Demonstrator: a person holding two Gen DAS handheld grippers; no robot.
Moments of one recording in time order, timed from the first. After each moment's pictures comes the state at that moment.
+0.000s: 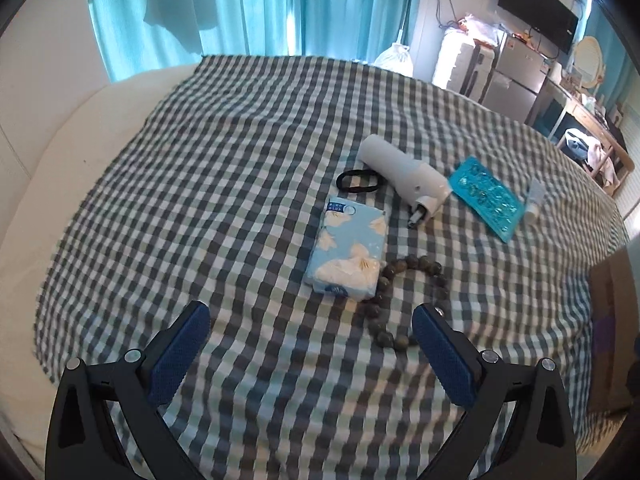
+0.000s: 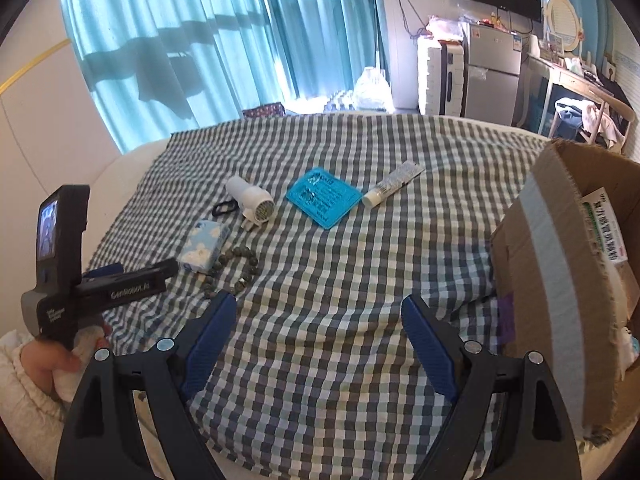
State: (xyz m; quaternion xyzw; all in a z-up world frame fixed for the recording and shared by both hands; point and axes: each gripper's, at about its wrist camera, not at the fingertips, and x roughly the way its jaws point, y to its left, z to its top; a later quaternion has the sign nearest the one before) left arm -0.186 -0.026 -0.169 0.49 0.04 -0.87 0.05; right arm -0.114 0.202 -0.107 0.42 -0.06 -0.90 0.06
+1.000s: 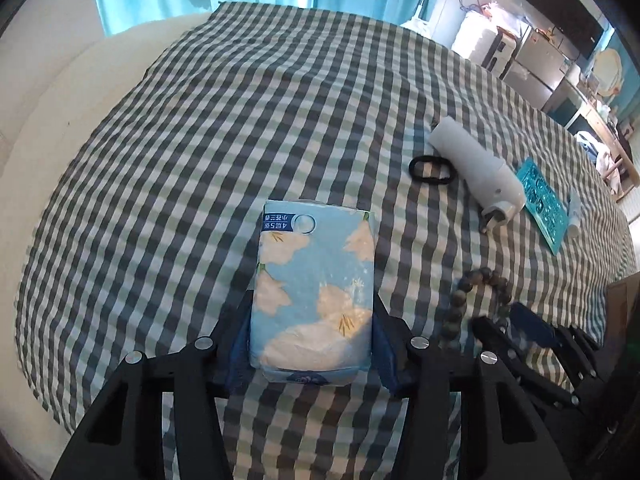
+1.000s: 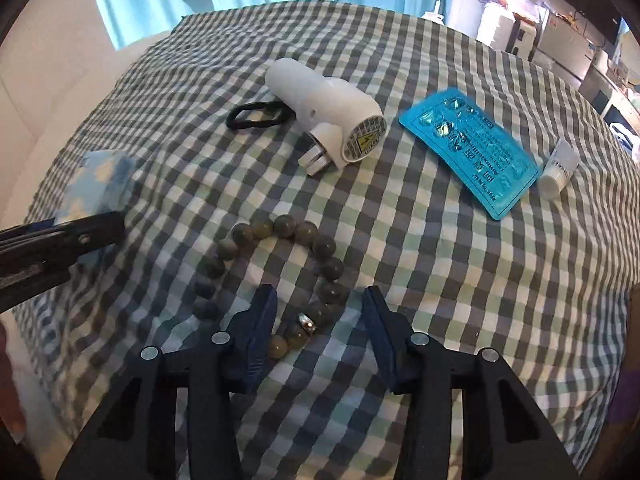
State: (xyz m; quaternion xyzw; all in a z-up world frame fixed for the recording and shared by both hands) left arm -0.215 -0.086 -0.205 0.54 0.07 -0.83 0.04; right arm -0.232 0.082 -0.227 0.51 0.03 -0.86 0.09
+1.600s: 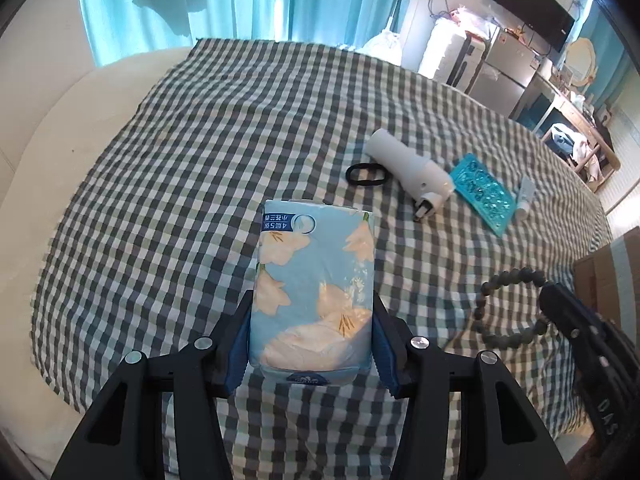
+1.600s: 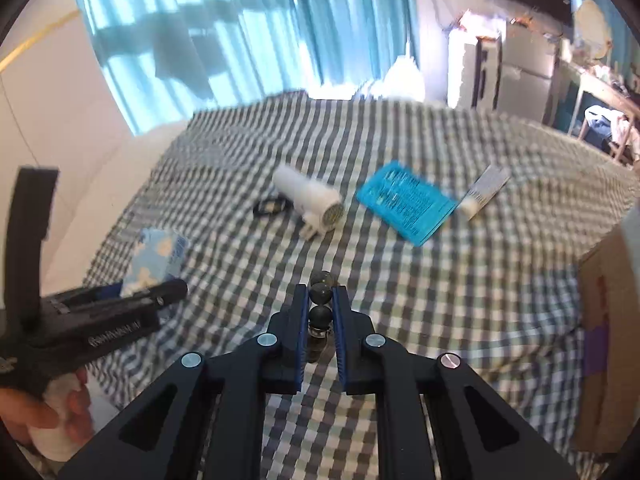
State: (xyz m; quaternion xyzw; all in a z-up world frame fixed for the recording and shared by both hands) left arm -0.183 -0.054 -0.153 0.51 0.05 -0.86 0.00; right arm -0.161 0.132 -0.123 0.42 -0.05 -0.90 0.08
